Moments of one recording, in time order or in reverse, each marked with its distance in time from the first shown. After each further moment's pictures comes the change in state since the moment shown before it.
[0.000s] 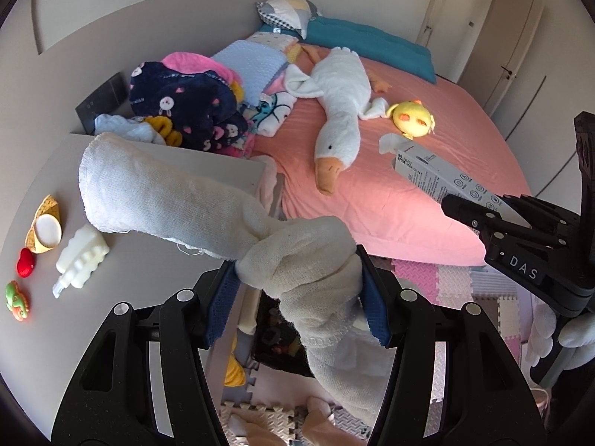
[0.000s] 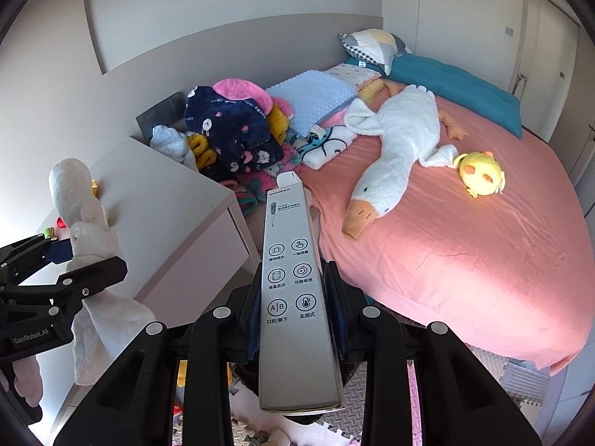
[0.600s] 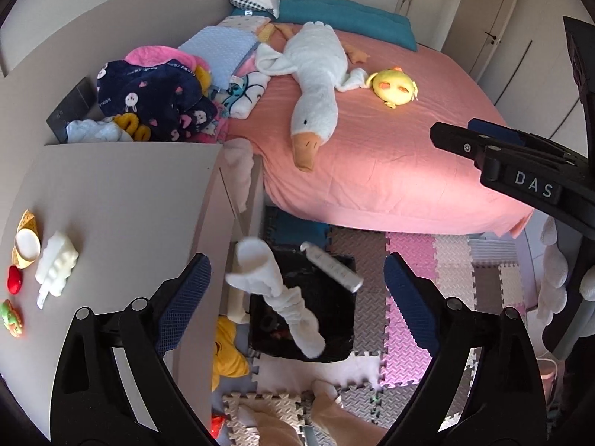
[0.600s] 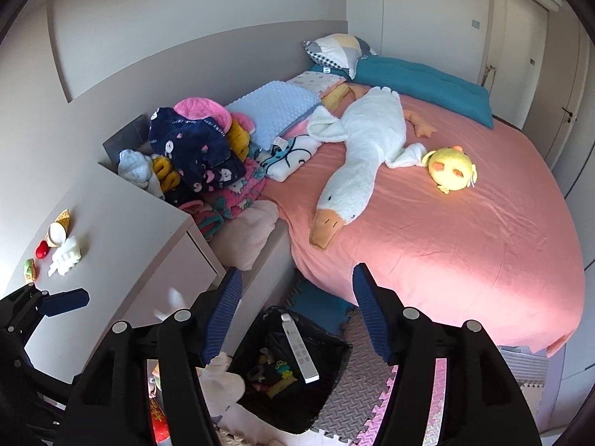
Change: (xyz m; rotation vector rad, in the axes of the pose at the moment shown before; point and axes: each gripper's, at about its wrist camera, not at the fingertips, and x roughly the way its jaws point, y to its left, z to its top) left arm 0.023 -0.037 -0.005 0.092 0.080 -0.015; right arm -0.003 -0.036 0.011 0.091 -0.043 -0.085
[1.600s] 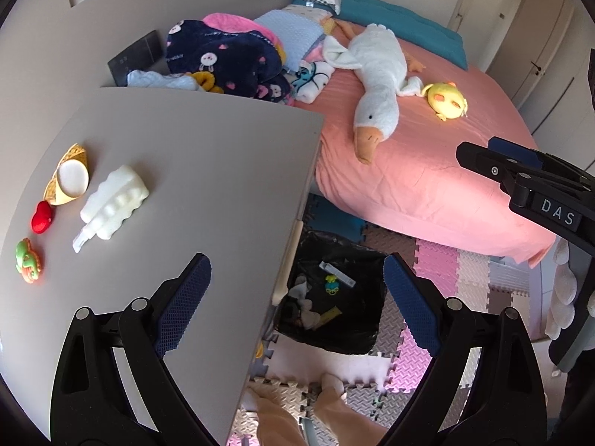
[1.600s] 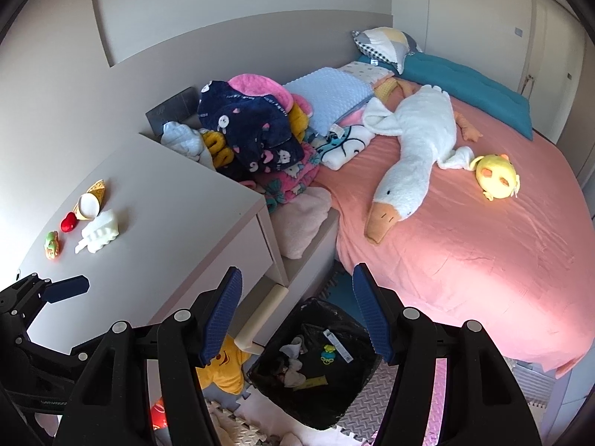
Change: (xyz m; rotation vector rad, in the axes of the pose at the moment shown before) left arm -0.019 0.089 -0.046 -0.178 0.018 0.103; right arm 0.023 0.090 -0.005 -0.108 0.055 0.112
